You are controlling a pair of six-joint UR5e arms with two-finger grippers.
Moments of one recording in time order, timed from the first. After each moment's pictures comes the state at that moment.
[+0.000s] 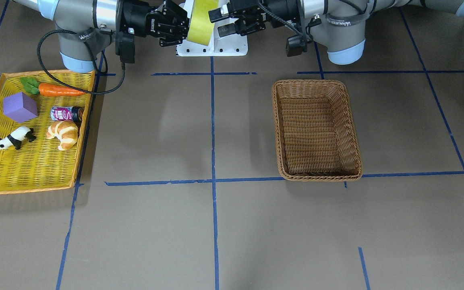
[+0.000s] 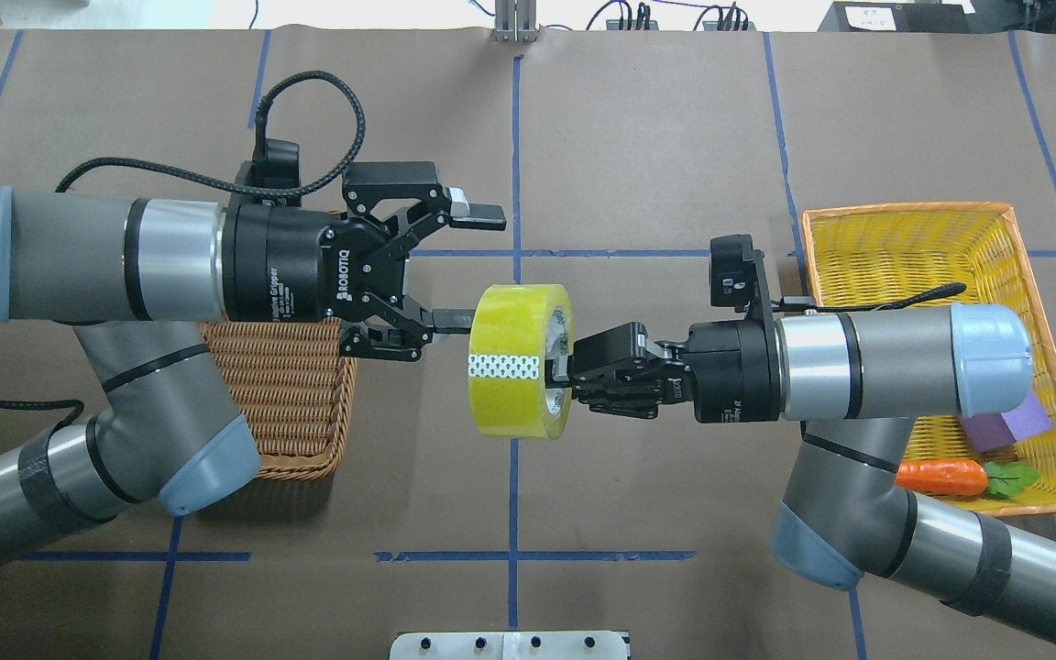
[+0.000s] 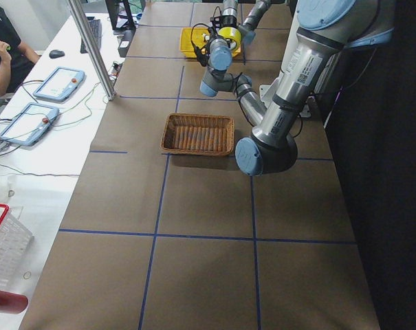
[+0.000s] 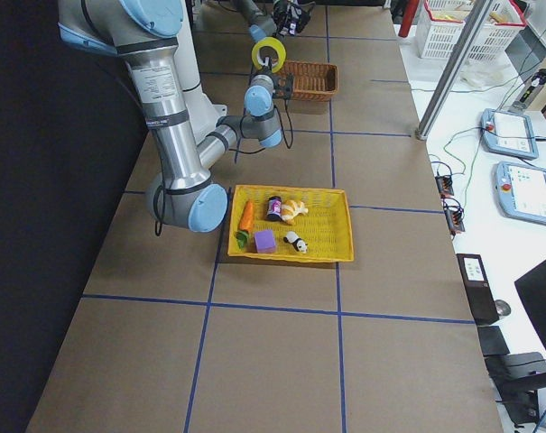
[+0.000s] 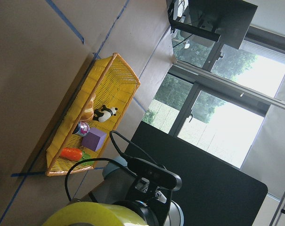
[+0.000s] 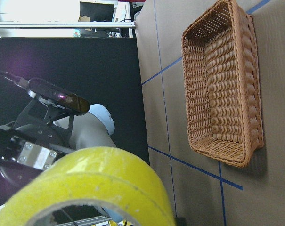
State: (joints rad) left arm -0.62 -2.09 -1.79 -2.99 -2.00 -2.38; right arm 0.50 -1.20 1.77 0.00 1.95 1.93
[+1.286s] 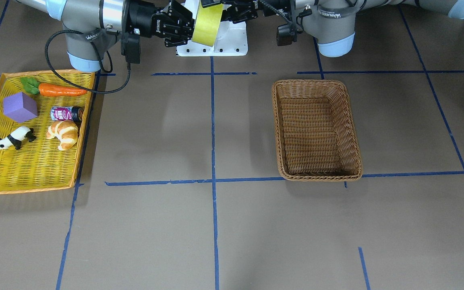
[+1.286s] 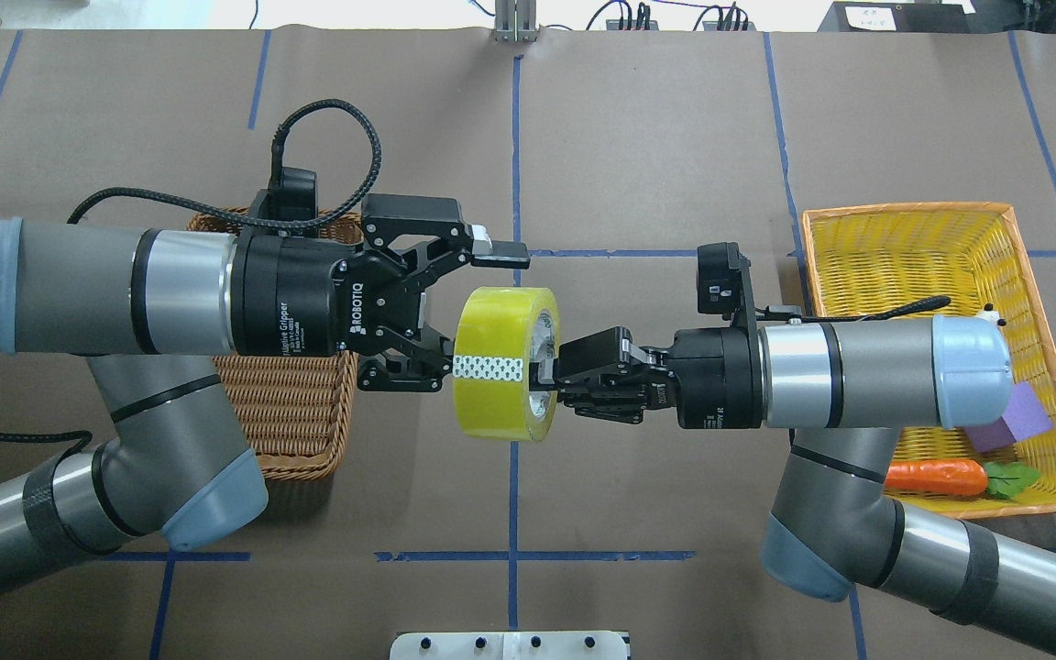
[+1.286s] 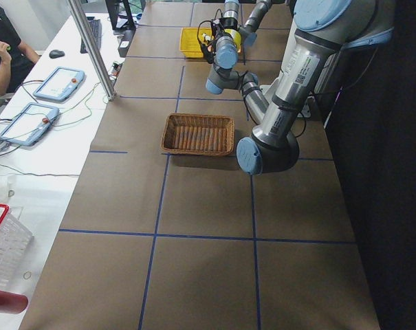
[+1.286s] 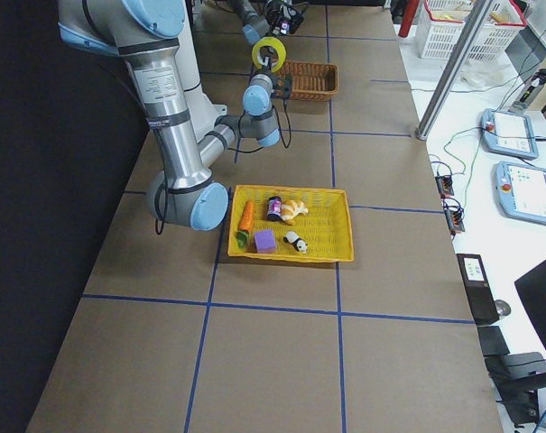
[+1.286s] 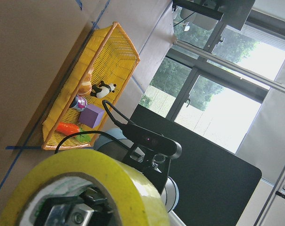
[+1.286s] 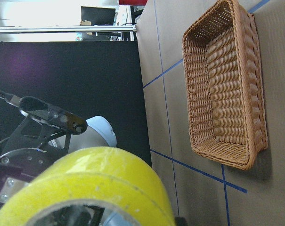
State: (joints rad) left arm -0.58 -2.09 -1.82 -2.99 -1.98 -2.40; right arm 0.48 -1.19 1.76 0.00 1.92 1.93
